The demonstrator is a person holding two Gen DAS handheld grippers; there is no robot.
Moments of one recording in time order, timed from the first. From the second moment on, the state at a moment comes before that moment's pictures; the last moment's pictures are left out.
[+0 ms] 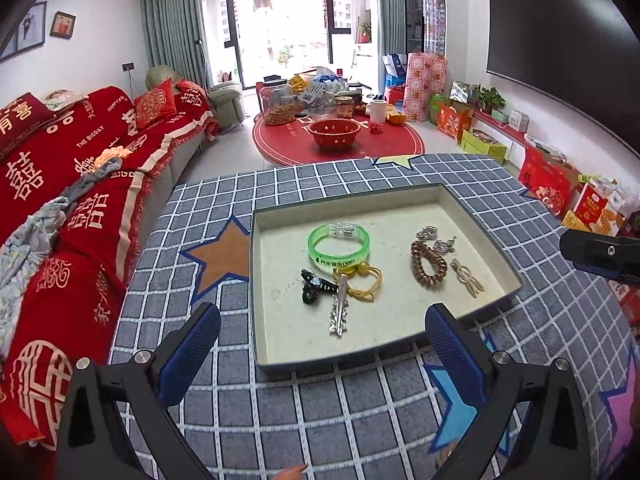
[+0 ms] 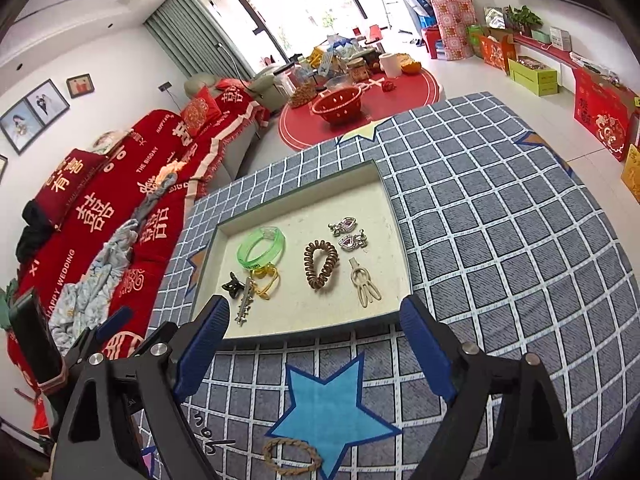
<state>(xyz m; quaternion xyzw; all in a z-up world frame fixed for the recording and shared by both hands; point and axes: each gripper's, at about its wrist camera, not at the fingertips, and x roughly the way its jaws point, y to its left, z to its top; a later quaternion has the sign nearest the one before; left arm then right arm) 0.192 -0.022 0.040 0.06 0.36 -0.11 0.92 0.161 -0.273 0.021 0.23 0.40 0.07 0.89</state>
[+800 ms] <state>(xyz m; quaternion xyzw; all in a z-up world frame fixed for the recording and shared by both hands) 0.097 0.002 0.018 0.03 0.39 -0.10 0.92 0.063 -0.235 0.039 0.18 0.36 0.06 0.91</state>
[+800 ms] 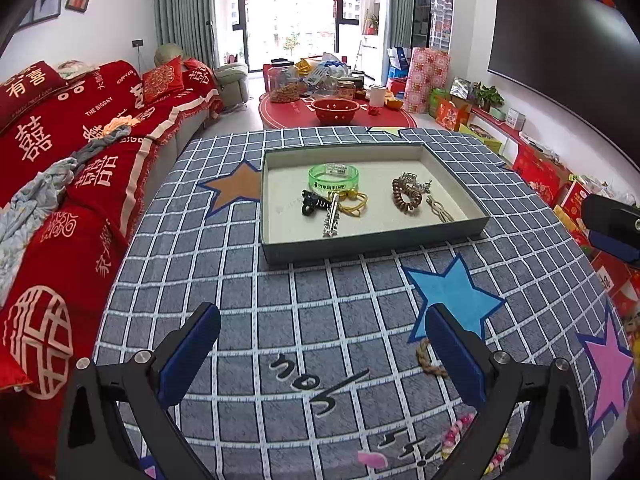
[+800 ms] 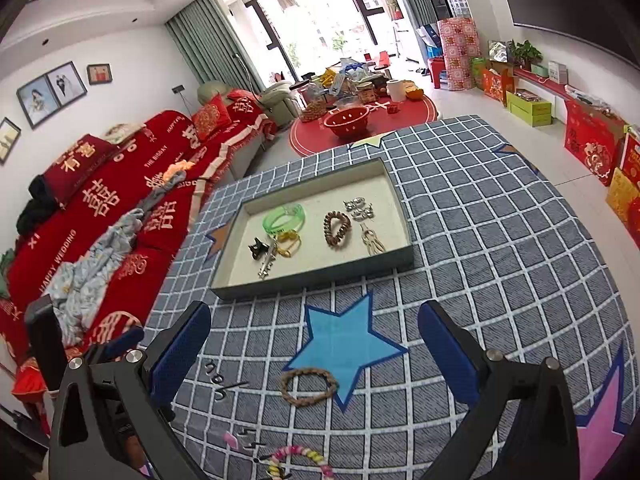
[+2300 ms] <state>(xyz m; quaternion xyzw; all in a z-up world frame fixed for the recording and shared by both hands) 0.077 0.021 -0.041 0.02 0.44 -0.13 0.89 -0.021 -0.146 -0.084 -0.02 0.47 0.05 0.88</state>
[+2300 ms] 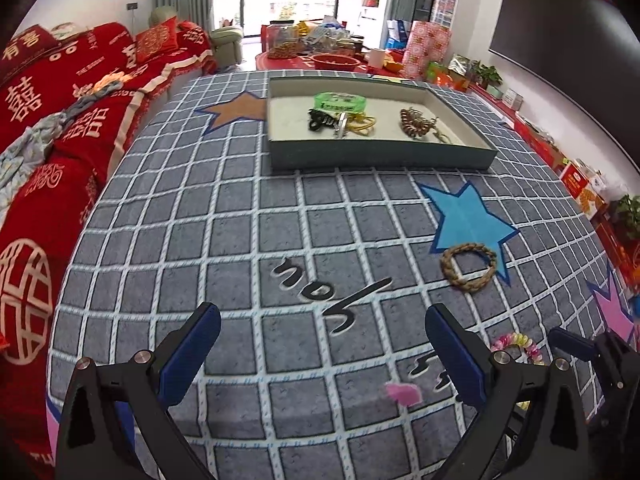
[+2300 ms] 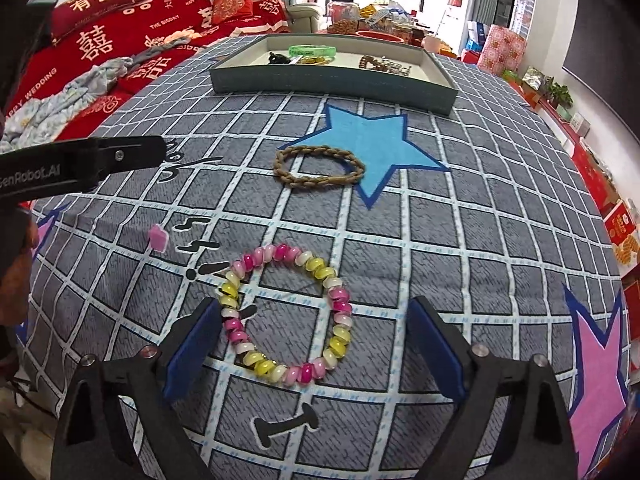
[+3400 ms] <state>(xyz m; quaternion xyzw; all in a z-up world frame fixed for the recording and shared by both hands) 0.091 -0.104 -0.059 0.16 0.45 -0.29 0.83 -0.036 -0.202 -0.076 0.04 0.45 0.02 0.89</state>
